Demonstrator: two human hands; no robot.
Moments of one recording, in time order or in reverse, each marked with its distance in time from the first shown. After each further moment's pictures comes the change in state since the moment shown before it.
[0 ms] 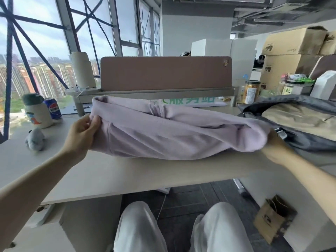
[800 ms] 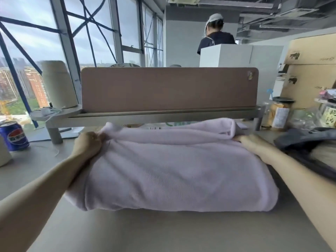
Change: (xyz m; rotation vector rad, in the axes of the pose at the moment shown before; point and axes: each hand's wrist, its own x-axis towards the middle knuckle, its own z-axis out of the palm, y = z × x) left_hand 0.251 -0.146 0.050 0.835 0.056 -0.296; right_hand 0.266 0.006 0.119 -0.220 -0.148 0.374
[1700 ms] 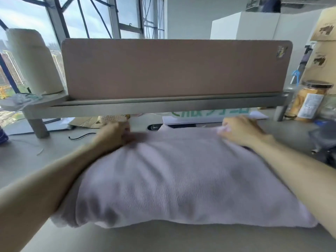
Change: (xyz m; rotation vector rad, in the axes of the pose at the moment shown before) left_hand 0.052 0.018 0.078 0.233 -0.183 0.603; right_hand 0.056 -0.057 0.071 -0.604 0.117 -0.545
